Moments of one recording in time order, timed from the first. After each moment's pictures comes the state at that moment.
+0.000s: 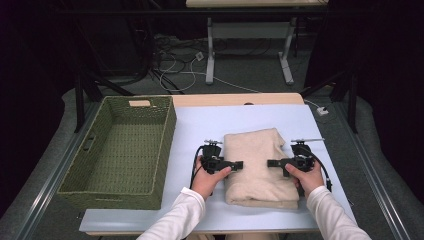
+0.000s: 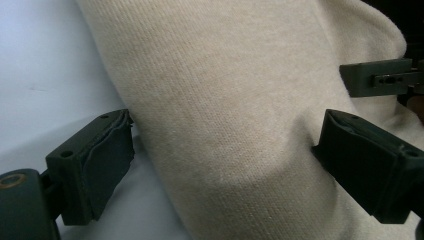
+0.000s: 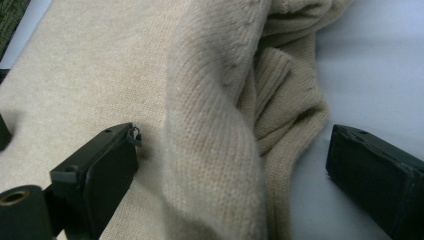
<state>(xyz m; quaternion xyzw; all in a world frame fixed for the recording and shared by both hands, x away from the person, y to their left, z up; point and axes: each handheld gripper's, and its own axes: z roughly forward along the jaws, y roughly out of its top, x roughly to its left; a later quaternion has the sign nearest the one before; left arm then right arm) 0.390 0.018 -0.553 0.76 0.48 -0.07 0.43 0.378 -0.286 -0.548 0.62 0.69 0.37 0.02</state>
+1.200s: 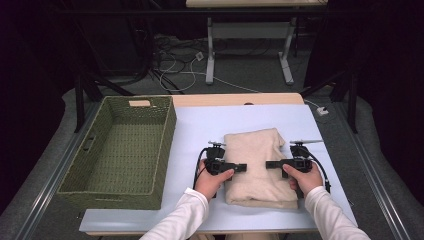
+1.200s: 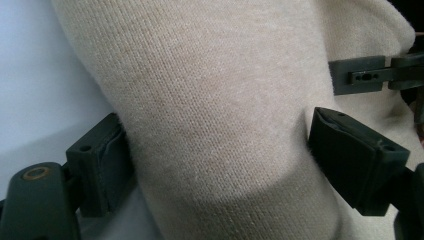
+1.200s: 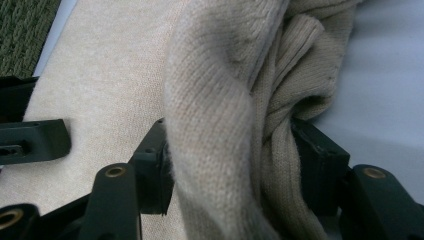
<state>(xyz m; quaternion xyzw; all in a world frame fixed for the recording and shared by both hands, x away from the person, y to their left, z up) 0.386 0.007 -0.557 0.75 0.49 -0.09 0.43 0.375 -0.281 -0.548 0.63 0.68 0.38 -0.04</state>
